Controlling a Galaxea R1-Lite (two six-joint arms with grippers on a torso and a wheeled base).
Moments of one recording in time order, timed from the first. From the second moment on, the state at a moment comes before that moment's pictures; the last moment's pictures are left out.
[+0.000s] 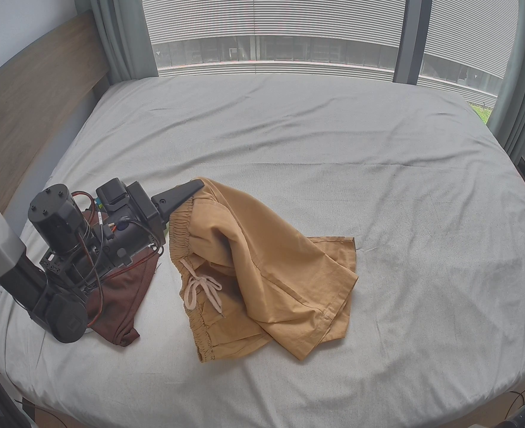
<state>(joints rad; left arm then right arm) -0.31 1.92 -0.60 -1.55 -0.53 -1.10 0.01 0.04 -0.16 -0.10 0.02 0.01</state>
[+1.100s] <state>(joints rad) -0.32 1.93 -0.61 -1.55 -0.53 -1.05 0.35 1.04 -0.58 -0.39 0.33 0.46</state>
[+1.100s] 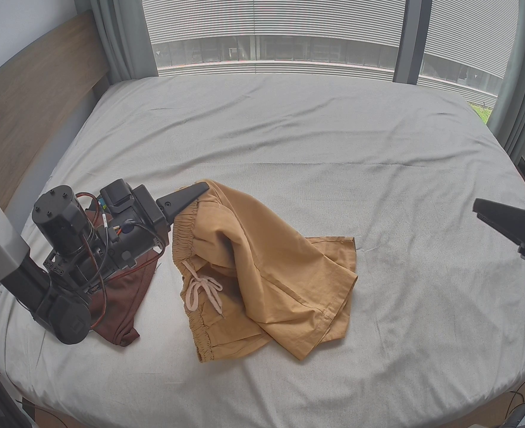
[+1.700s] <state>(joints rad) -0.34 1.97 -0.60 -1.55 -0.53 -0.98 0.36 1.45 -0.42 -0.82 0.36 0.56</state>
